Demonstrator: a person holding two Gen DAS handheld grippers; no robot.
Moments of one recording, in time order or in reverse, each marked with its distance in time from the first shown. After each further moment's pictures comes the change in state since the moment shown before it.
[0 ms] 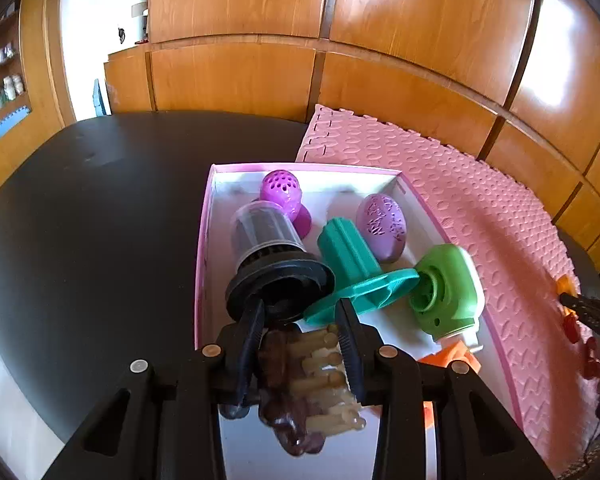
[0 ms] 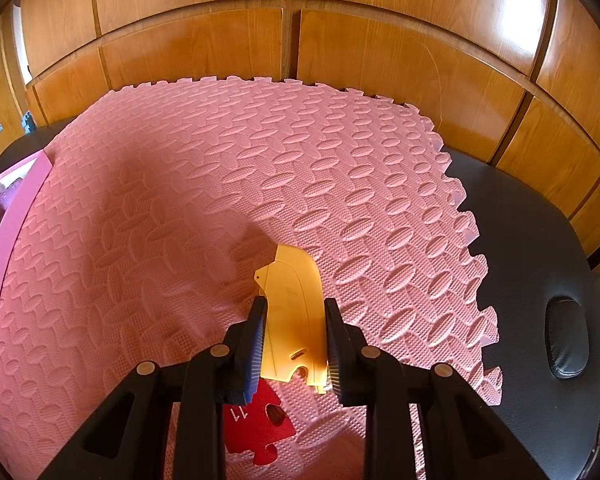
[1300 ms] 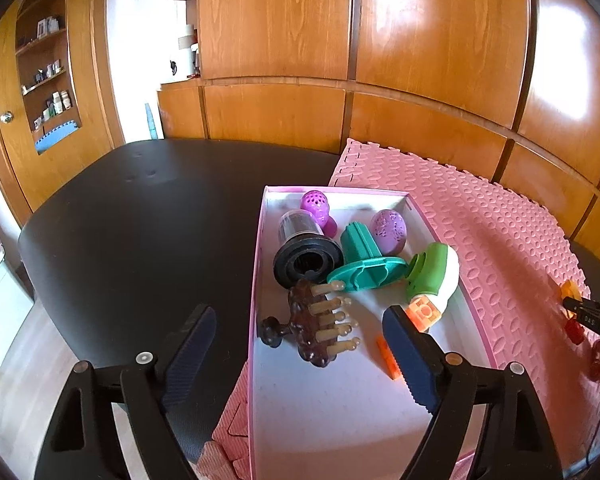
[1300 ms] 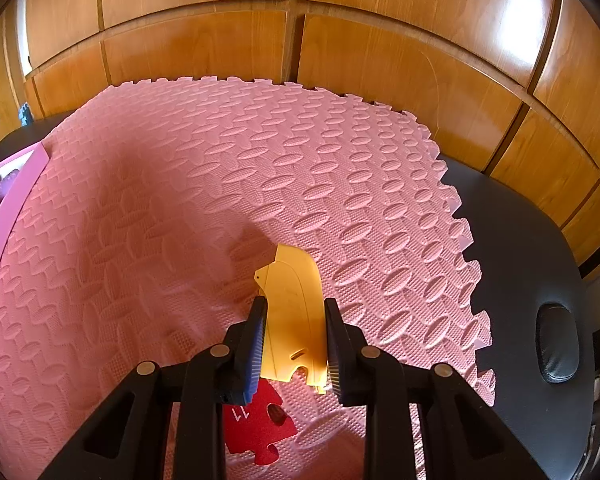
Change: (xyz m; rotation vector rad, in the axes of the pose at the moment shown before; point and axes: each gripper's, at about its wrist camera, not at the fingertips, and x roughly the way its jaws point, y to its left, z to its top) left arm -0.078 -0.010 -0.033 -0.035 -0.120 0.150; right arm -0.002 0.005 -0.002 -0.032 -0.015 -0.038
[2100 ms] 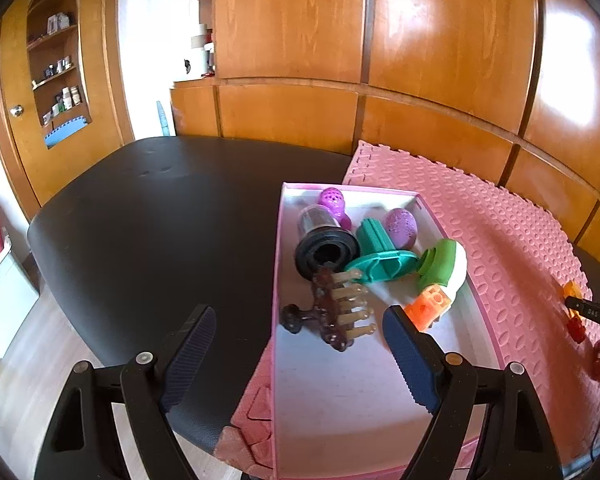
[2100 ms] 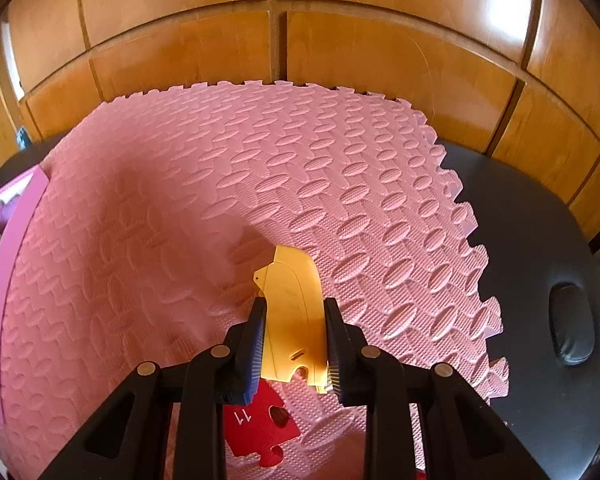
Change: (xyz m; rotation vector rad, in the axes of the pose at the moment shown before) left arm -0.012 0.017 -0.009 -0.030 -0.010 0.020; right arm 0.002 -0.009 0.001 0.100 0.018 0.050
